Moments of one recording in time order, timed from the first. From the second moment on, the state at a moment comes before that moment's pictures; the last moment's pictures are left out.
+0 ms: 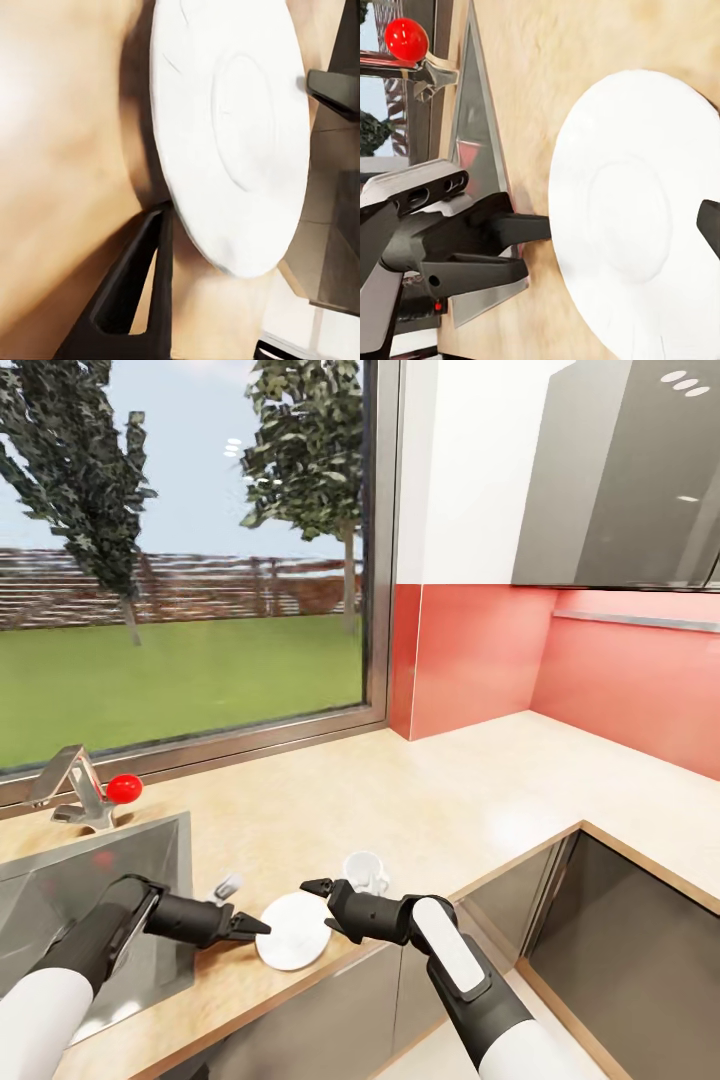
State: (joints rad) left arm -0.67 0.27 -0.03 -0.71 -0.18 0.98 -1.35; right arm -0.52 0.17 0.31 -0.98 -1.25 0.77 -0.09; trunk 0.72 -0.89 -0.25
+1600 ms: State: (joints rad) left arm -0.68 0.19 -0.02 -0.71 -0.16 0.99 -1.36; right arm -0.52 0.17 0.31 -0.98 -1.25 0.77 -0.09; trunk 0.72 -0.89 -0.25
